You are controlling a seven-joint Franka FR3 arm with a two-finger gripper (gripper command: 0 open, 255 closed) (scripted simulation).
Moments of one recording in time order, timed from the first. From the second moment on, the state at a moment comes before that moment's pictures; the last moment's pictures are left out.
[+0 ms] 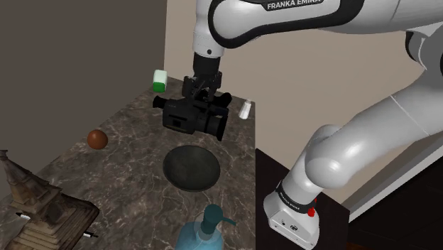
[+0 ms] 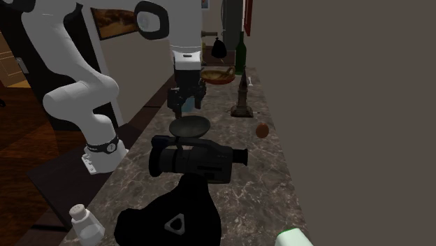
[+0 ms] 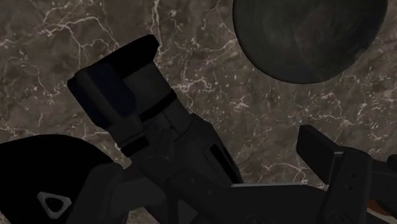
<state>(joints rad) 0.09 -0.39 0.21 -2.34 0.07 1.91 0.27</state>
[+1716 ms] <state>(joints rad) 0.28 0.48 0.35 -1.62 -0.14 2.15 0.58</state>
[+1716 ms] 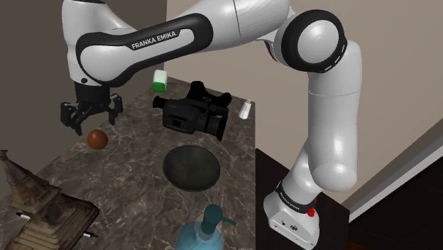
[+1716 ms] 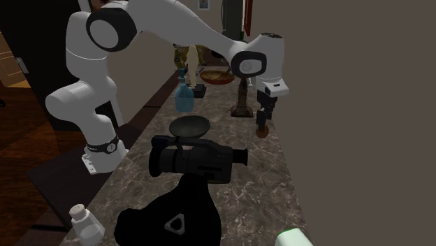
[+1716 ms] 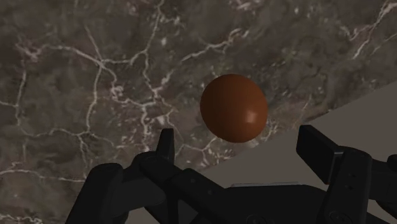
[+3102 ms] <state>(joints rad) 0.29 0.54 0.34 -1.63 -0.16 2.22 0.60</state>
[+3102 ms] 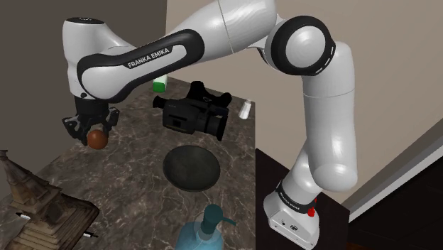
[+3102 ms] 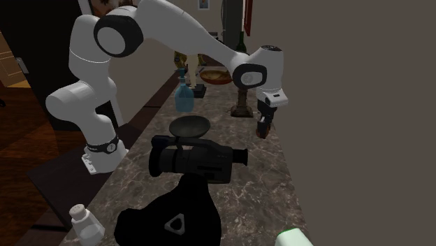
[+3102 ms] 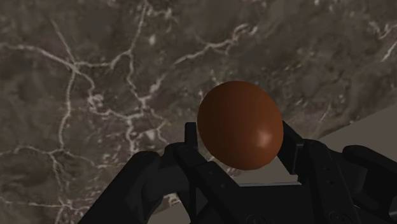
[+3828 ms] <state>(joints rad) 0.29 0.50 0.35 -1.60 -0.14 2.15 0.59</state>
